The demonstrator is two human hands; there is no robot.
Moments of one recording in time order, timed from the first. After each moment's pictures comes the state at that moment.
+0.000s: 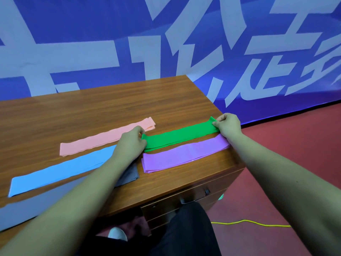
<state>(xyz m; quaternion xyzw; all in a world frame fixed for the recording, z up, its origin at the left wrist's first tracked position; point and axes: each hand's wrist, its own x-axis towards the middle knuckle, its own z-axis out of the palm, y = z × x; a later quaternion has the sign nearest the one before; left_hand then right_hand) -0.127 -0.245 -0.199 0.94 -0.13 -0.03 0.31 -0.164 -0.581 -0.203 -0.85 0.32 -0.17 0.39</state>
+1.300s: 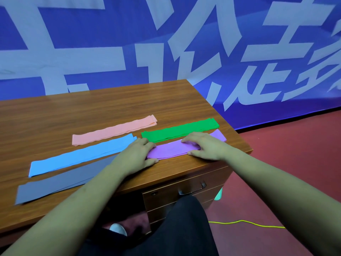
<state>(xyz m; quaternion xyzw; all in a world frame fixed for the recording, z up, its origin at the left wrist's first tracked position) -0.191 -0.221 -0.199 0.93 -0.35 -0.04 0.10 -0.240 -0.511 -0.190 -0.98 -0.15 0.05 0.13</state>
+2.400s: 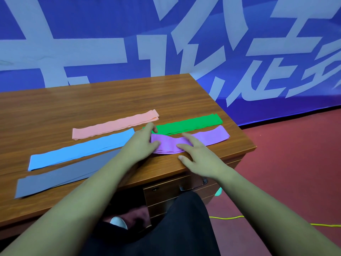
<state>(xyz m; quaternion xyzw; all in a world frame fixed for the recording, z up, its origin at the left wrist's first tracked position) -0.200 -0.240 -0.174 0.92 -0.24 -0.04 0.30 -0.281 -0.458 -0.216 -0.98 -0.08 -0.02 0.20</state>
